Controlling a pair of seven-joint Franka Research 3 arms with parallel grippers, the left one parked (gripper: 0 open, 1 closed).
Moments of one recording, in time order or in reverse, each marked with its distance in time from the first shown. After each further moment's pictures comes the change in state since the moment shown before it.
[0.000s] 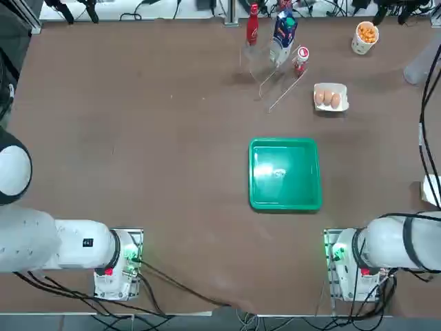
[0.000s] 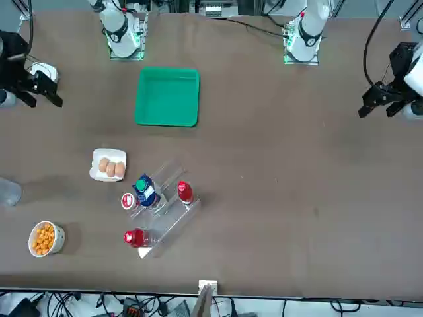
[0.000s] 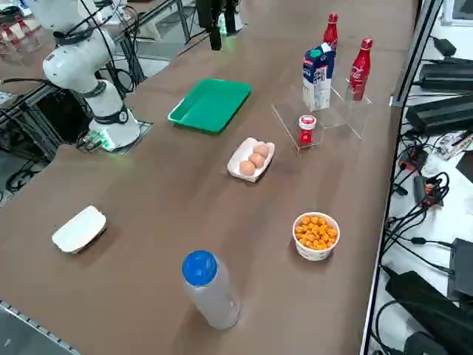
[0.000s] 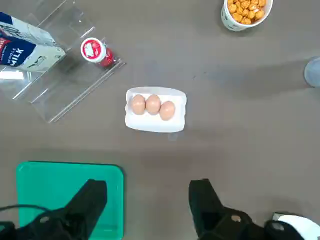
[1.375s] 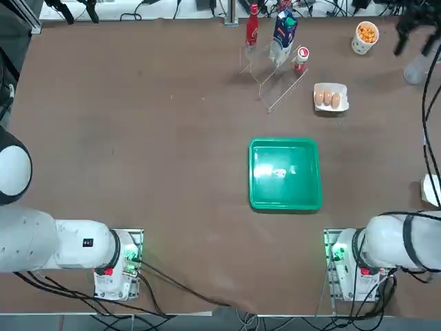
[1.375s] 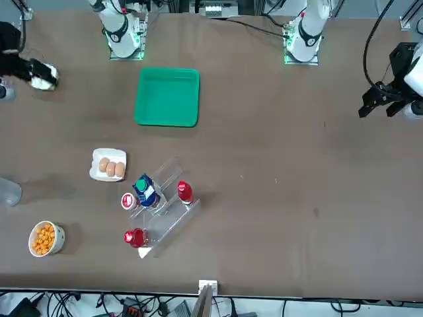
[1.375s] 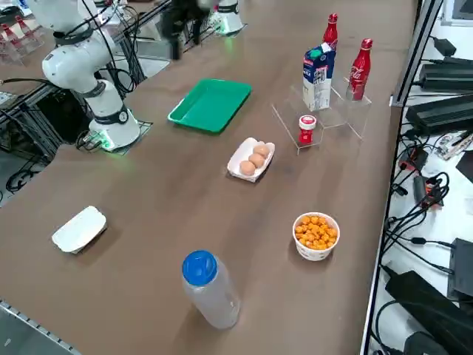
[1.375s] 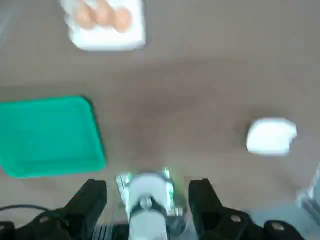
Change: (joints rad) arm -0.115 0.005 -0.024 -0.008 -0.075 -0.366 0.015
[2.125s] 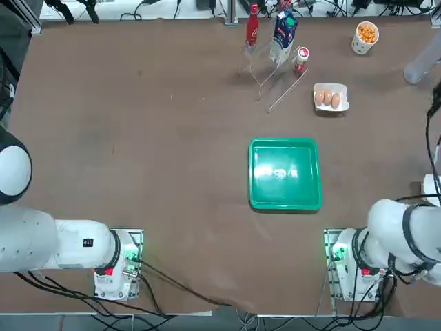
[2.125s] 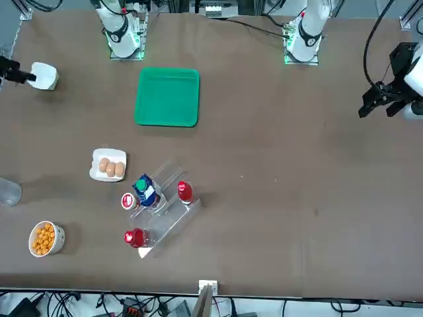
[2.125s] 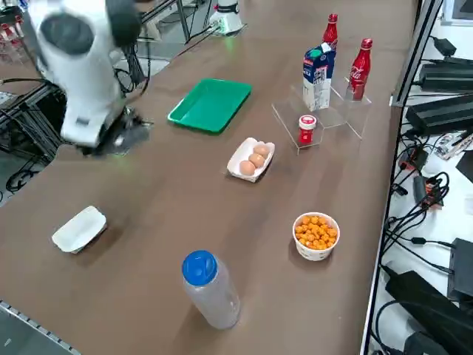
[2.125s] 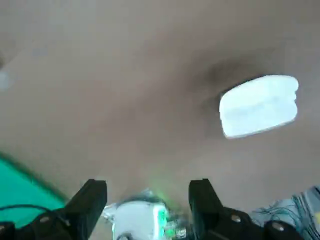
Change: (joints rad) arm -0.498 0.060 -0.016 -0.408 -0.014 0.465 -0.066
